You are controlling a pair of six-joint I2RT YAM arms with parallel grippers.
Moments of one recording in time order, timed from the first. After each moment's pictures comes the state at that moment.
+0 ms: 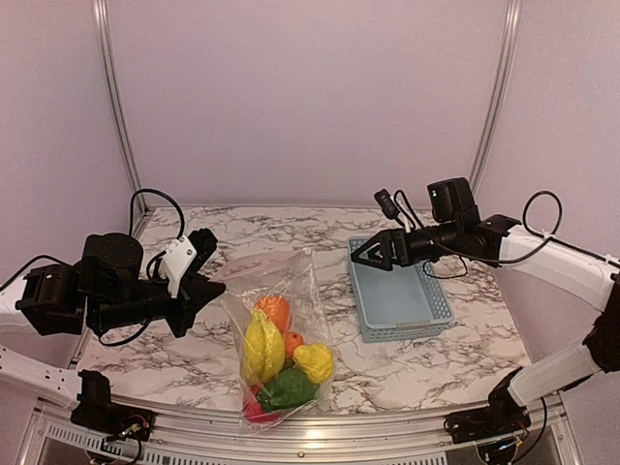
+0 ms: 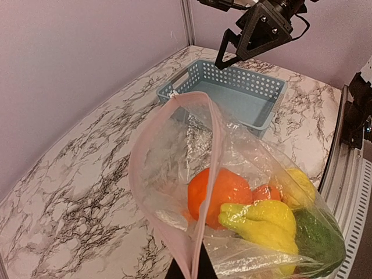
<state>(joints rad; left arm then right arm) -1.24 0.88 0.88 -0.46 -0.36 -0.04 0.53 1.33 1.05 -0.35 -0.66 0.27</state>
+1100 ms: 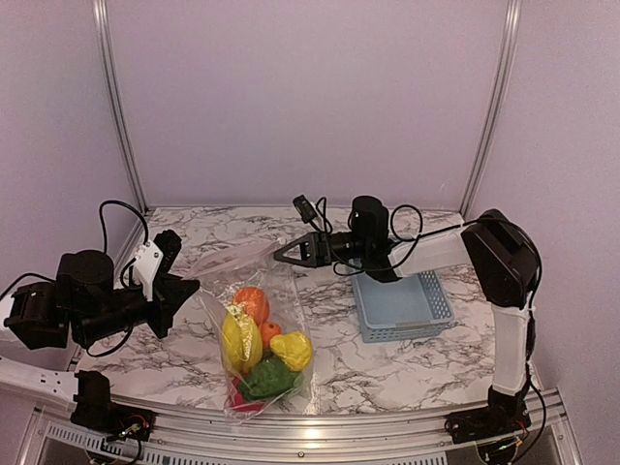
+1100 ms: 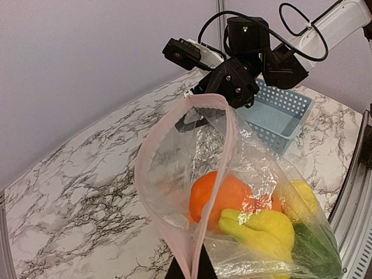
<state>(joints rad) -1.23 0.69 0.73 -0.43 -0.49 -0.09 0.69 2.05 1.26 0.76 -1.08 0.71</state>
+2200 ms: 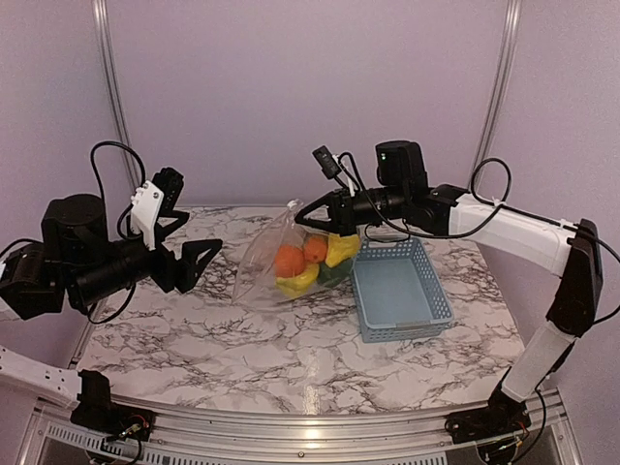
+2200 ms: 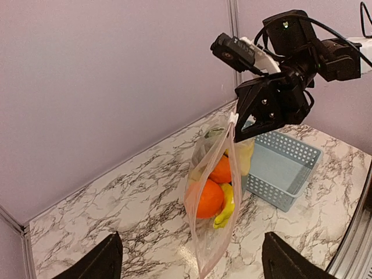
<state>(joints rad) -1.22 0.83 0.98 -0.42 -0.59 -0.02 0.72 1.66 1.44 -0.08 -0.83 0.21</state>
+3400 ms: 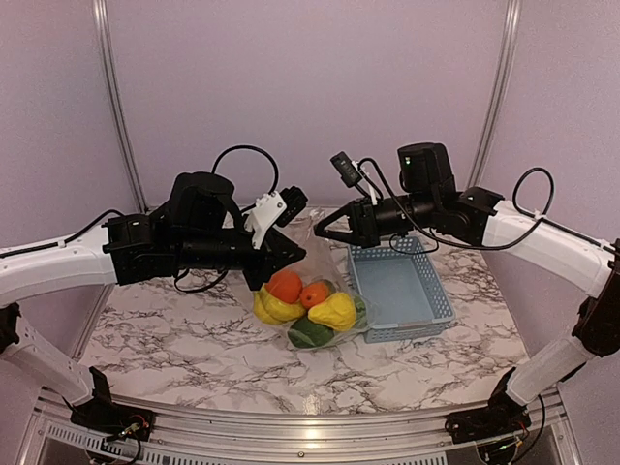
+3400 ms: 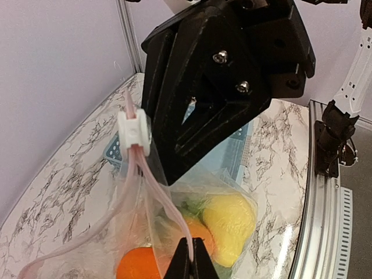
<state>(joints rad) -1.05 1.38 1.23 -0.26 0.05 0.11 0.75 1.46 1.34 -0.28 -0.71 0.20</state>
